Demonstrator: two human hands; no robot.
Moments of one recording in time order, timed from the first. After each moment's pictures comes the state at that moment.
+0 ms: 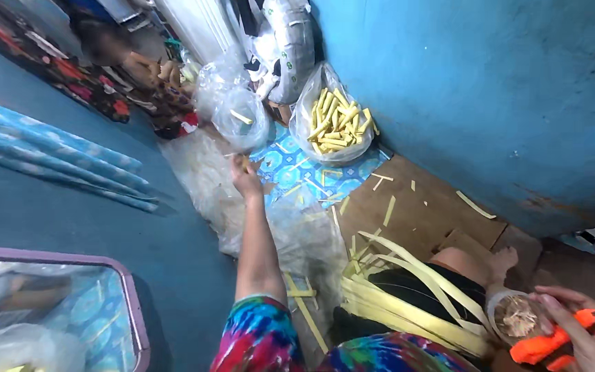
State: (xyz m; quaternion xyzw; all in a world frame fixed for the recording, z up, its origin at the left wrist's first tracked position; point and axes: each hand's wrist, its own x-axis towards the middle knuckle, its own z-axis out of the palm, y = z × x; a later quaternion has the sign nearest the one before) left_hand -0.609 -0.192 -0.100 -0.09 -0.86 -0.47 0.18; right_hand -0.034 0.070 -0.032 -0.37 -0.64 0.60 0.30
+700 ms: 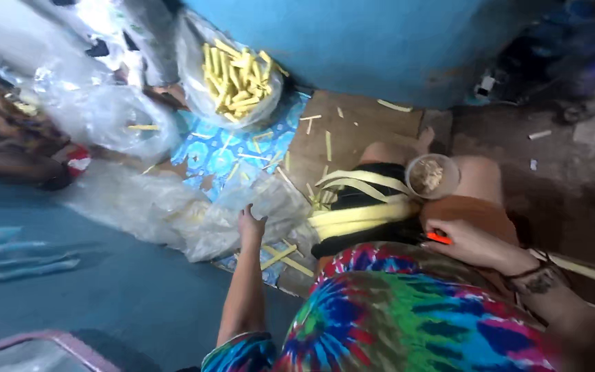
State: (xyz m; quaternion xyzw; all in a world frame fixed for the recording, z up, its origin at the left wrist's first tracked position) left_hand -0.376 -0.192 -0.212 -0.22 -0.94 -0.15 -0.23; right_hand 0.091 0.030 -0.090 -0.34 -0.81 0.43 -0.20
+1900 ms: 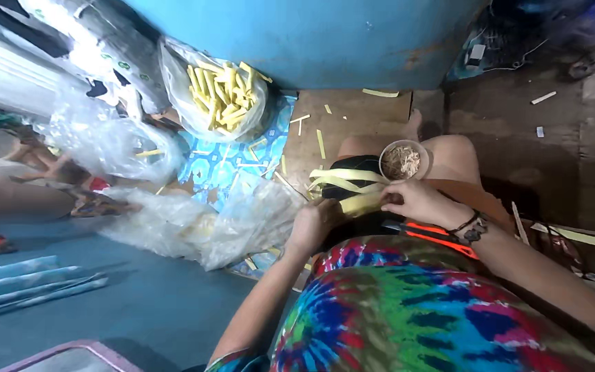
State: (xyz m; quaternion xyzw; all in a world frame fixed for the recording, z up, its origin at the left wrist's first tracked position) left_hand -0.188 -0.099 -0.094 -0.60 -0.74 -0.14 -0.28; right_hand 0.052 0.057 -0.117 -0.30 -0.85 0.43 0.00
